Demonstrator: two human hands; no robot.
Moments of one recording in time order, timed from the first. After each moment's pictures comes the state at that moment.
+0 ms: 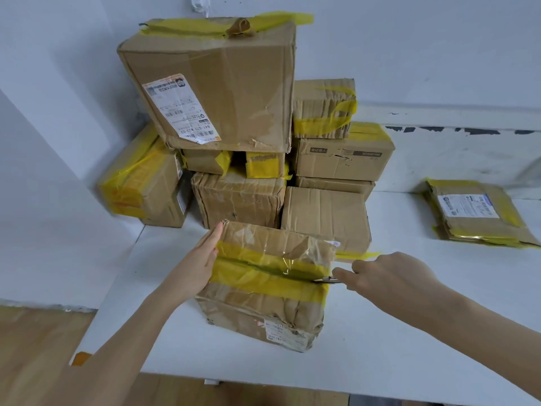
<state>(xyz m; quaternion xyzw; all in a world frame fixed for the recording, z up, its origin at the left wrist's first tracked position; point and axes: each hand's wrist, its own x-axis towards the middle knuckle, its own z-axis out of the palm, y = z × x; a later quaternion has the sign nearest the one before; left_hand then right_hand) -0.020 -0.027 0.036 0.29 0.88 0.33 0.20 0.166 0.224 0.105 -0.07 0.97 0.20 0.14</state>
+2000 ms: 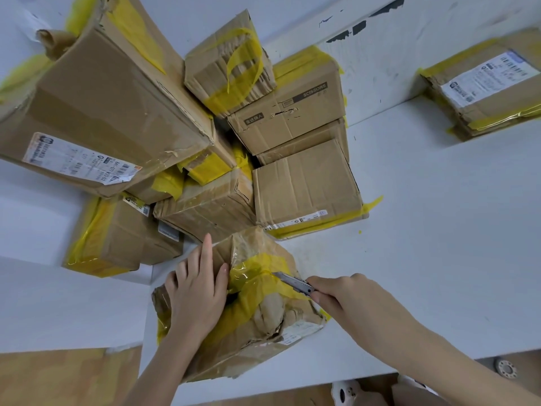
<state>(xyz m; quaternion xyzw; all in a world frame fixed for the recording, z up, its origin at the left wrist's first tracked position) 0.006 0.027 0.031 0.28 0.96 -0.04 -0.03 0.186 0.203 0.019 0.15 0.91 -0.38 0.06</state>
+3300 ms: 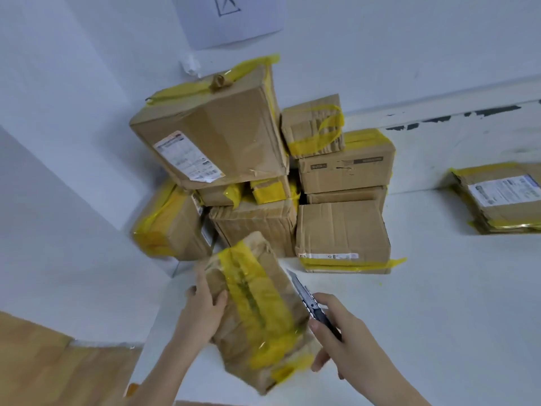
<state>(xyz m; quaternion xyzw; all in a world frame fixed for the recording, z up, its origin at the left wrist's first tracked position) 0.015 -0.035 0.058 0.07 0.96 0.22 0.13 0.183 0.146 0.055 0.15 0.78 -0.61 -0.02</state>
